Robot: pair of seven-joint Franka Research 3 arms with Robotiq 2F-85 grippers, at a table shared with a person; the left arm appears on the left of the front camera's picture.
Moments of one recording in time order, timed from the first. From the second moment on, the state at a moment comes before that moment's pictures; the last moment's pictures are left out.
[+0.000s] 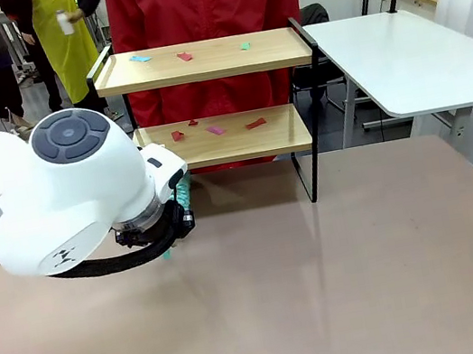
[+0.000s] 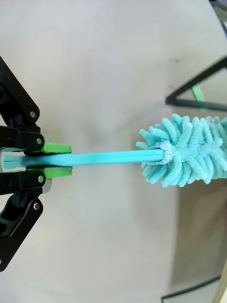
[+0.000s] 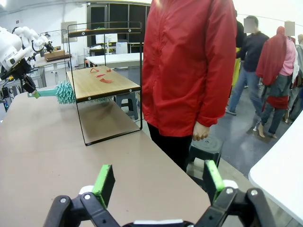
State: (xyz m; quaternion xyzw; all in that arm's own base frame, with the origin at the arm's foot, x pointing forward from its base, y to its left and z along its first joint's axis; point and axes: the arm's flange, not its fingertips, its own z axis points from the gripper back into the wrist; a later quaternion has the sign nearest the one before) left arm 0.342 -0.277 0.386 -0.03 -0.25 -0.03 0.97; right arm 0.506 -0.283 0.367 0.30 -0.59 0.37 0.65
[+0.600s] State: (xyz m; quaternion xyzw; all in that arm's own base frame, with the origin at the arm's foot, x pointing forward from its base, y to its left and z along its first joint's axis) left arm 0.356 -0.244 0.416 -0.08 -0.20 -0.19 0.96; right arm 0.506 -0.283 0.367 0.30 -0.59 0.37 0.65
